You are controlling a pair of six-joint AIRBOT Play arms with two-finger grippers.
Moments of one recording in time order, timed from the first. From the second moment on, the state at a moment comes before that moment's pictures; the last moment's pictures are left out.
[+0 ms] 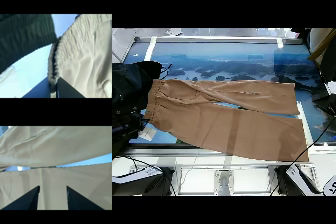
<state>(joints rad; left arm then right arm) 0.92 -1.33 0.63 0.57 -0.92 -1.02 -0.88 -0.97 1.09 -0.83 1.53 1.17</state>
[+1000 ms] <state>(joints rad) 0.89 -1.18 0.63 0.65 -0.97 -1.06 -1.40 -1.08 0.64 -1.30 1.43 1.06</state>
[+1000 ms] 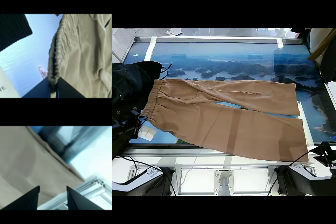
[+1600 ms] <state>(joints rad) 0.89 -1.17 0.63 0.65 -0.99 -1.10 -1.41 -1.18 0.65 -1.35 1.35 1.01</state>
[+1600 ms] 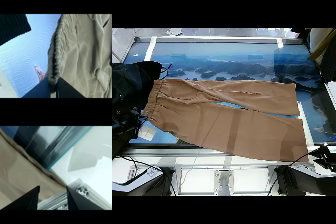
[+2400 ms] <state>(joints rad) 0.89 -1.17 0.63 0.65 -1.01 -1.10 -1.26 -1.27 0.67 -1.40 1.49 0.93</state>
